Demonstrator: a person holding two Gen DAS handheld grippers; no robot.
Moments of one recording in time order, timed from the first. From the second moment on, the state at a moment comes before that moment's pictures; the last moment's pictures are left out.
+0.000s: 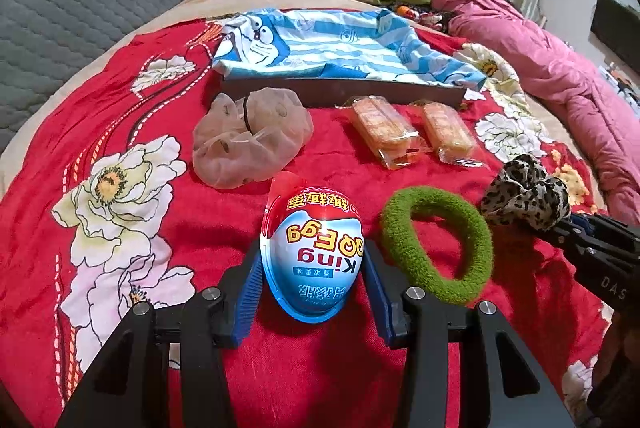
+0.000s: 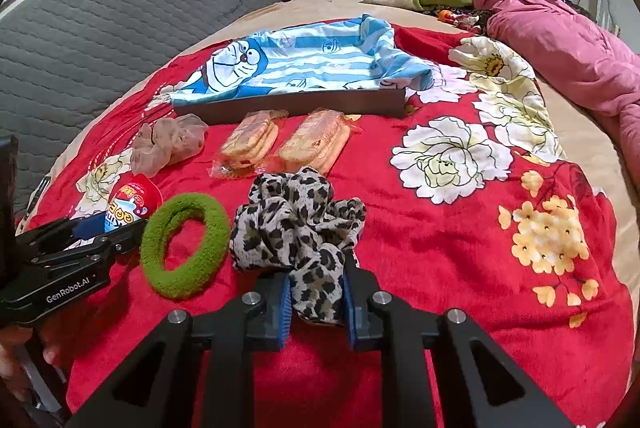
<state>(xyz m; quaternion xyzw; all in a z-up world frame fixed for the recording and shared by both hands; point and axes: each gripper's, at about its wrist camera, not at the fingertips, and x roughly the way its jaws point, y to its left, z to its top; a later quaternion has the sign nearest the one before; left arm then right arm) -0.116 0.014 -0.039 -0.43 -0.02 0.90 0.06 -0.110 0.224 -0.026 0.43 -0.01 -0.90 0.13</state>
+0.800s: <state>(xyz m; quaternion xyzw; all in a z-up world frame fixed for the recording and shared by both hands) -0.094 0.002 -0.010 -0.39 -0.02 0.92 0.05 -0.084 0.213 0.002 0.39 0.00 -0.91 0.12</state>
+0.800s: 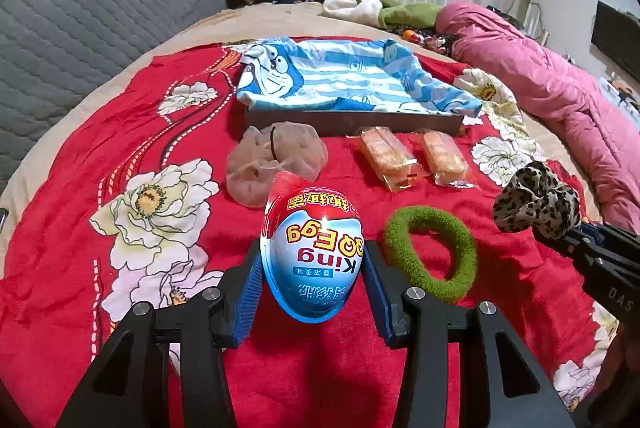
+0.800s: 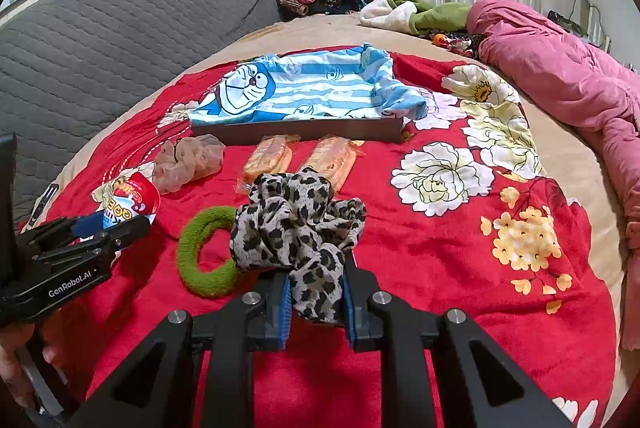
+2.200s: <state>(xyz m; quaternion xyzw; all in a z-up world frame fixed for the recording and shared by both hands) -0.093 0.023 0.037 -0.34 -0.02 0.94 0.06 -0.080 0.203 0.043 0.32 -0.03 -0.94 0.13</state>
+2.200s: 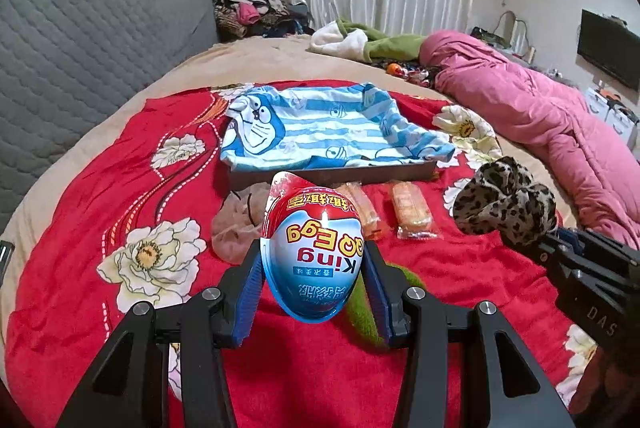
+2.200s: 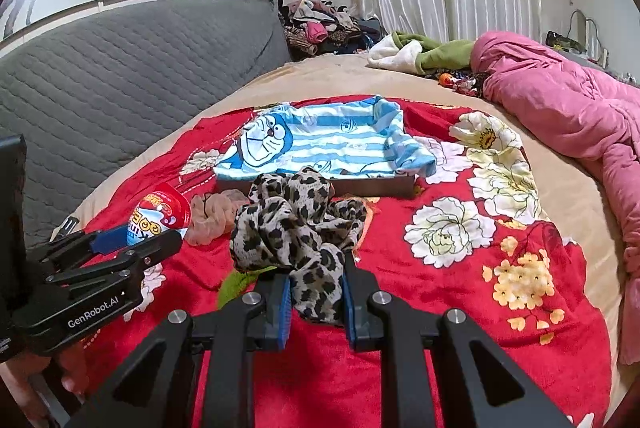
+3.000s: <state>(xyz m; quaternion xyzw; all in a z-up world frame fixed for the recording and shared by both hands) -0.150 0.028 0.062 -0.33 -0.01 0.94 0.06 -0.123 0.187 0.067 0.30 -0.03 -0.94 0.15</state>
